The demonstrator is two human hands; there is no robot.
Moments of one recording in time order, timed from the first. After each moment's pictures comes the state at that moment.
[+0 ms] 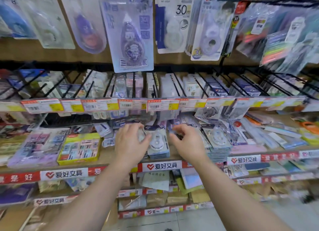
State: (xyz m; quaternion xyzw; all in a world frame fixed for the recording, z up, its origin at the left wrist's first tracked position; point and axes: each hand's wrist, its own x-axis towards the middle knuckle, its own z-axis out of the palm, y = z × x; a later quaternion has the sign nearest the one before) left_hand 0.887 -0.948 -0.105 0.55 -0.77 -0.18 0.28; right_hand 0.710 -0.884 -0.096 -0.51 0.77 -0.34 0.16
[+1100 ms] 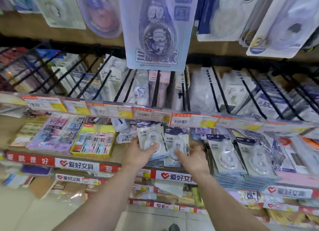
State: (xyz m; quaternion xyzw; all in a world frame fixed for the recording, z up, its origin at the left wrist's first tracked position) left_hand 0.886 -1.010 -0.176 0.72 -0.51 -0.43 0.20; right_hand 0.702 -0.970 -0.207 -0.37 0.83 -0.22 0.35
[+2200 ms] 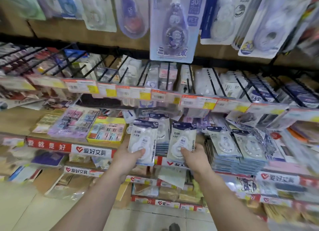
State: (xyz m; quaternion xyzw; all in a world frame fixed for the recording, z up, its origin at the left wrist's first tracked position) left_hand 0.967 -0.939 -0.181 0.63 -0.41 -0.57 0.33; right_hand 0.744 -0.910 -0.183 -0.28 0.75 -0.40 0.45
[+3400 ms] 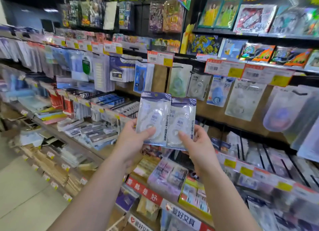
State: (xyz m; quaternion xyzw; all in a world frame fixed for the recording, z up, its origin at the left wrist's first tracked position) left_hand 1.309 -0.975 0.026 0.51 -0.40 -0.42 0.63; right_hand 1.115 -0.992 0.037 -0.58 0.43 -0.50 0.48
